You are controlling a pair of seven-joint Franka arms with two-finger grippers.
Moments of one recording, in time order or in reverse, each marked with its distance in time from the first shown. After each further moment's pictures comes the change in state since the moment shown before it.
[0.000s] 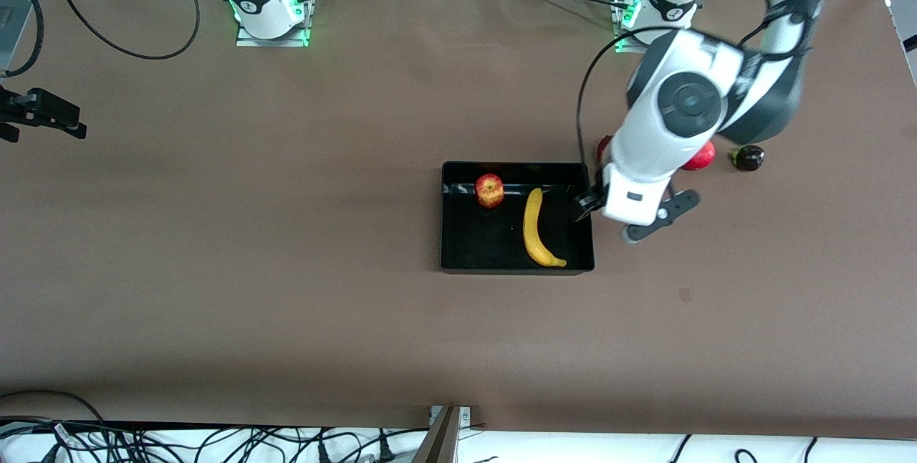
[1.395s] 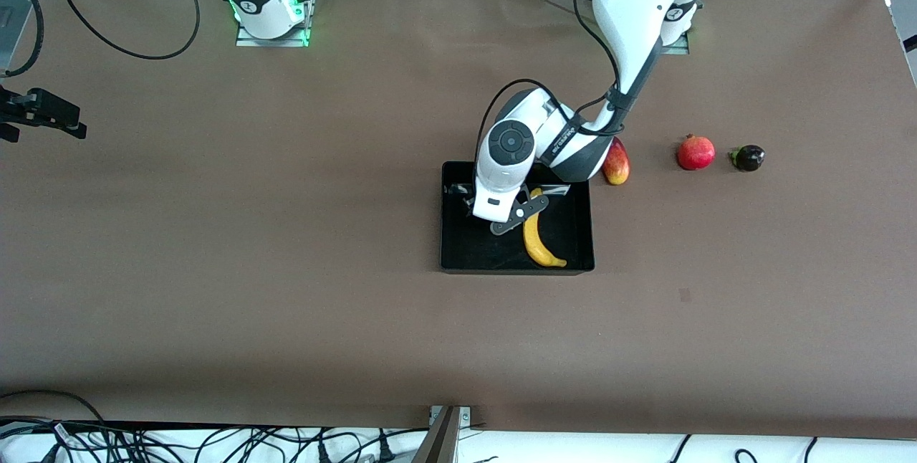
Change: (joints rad) left arm -0.195 0.316 -0.071 0.002 0.000 0.285 -0.206; right arm 0.000 0.000 0.000 0.000 0.000 -0.001 0.000
